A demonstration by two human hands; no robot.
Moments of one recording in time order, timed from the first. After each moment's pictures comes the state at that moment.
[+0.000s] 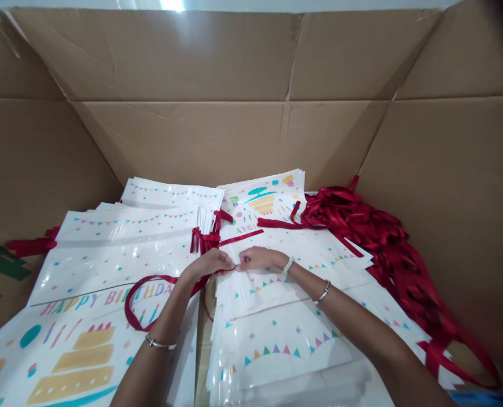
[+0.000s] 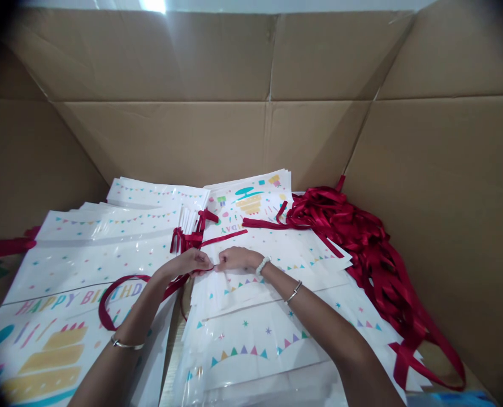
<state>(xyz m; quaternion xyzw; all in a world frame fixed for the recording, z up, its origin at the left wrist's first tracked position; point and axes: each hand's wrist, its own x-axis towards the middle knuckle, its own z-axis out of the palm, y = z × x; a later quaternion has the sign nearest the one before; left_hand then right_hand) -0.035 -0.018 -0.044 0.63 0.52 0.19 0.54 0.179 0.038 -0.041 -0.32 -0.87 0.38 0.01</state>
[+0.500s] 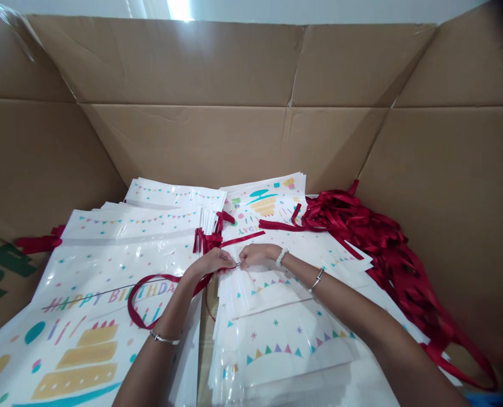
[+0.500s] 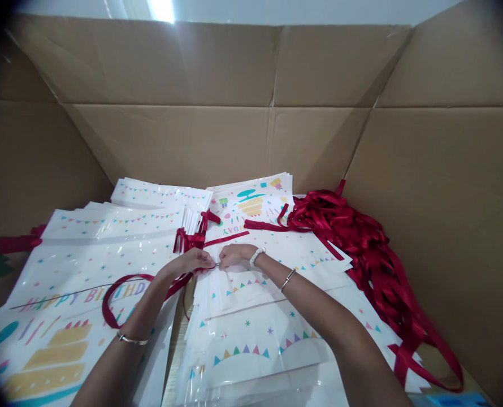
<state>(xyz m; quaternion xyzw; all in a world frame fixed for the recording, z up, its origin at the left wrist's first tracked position) -0.037 -0.014 -0.049 0.62 0.53 0.21 0.54 0.159 0.053 -0.023 -0.30 -0.87 0.37 -0.10</state>
